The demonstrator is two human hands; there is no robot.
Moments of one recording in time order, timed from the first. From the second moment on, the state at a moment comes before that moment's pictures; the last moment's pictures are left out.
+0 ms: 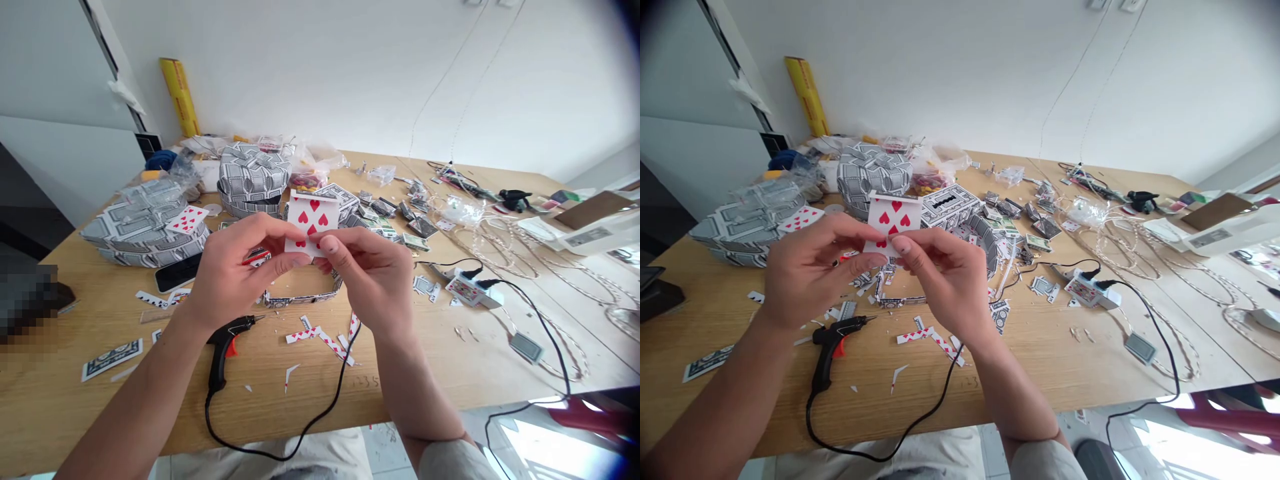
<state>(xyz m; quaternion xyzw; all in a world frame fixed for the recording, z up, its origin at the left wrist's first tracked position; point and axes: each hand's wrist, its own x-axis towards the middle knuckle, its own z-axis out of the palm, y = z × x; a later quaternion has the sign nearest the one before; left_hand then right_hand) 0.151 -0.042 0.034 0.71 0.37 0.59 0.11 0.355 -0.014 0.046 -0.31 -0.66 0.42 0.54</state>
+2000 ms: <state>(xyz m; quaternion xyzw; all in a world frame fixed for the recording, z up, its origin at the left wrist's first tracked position) 0.138 -0.021 0.026 0.63 0.42 0.60 0.25 0.347 0.024 0.031 -0.33 -0.50 0.69 0.40</state>
